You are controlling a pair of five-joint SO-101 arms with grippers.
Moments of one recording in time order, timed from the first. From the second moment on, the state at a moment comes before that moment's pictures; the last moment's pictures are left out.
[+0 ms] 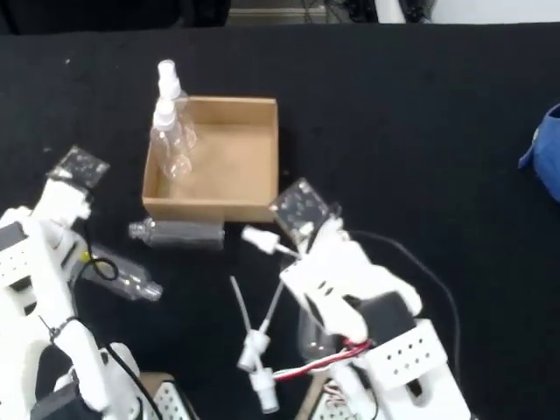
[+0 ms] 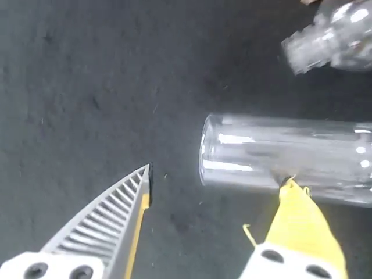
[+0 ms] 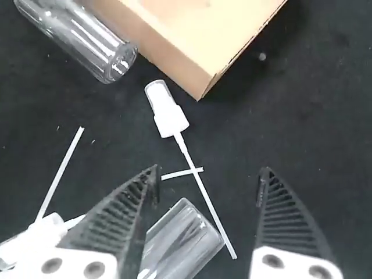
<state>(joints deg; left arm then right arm) -36.9 -32.2 47.8 55.2 -61.6 -24.9 -70.2 66.2 65.7 12.6</state>
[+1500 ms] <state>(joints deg) -46.4 -36.4 46.8 58.2 -69.0 -24.9 -70.5 66.4 65.7 12.6</state>
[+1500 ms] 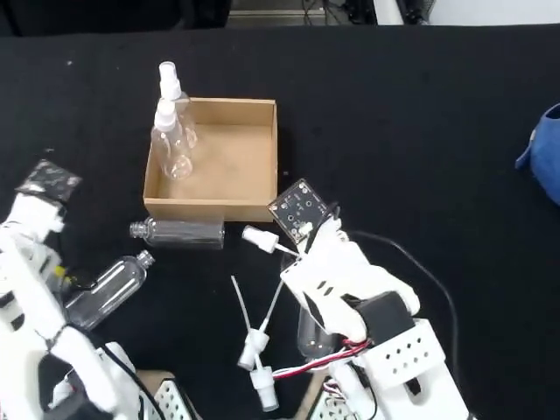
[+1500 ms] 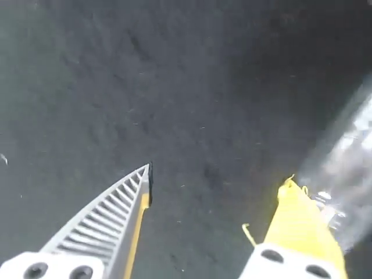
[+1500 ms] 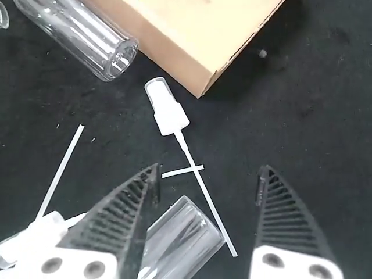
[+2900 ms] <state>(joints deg) -22.6 -42.9 64.0 58.3 -58.2 -24.9 -70.5 66.4 65.7 12.6</state>
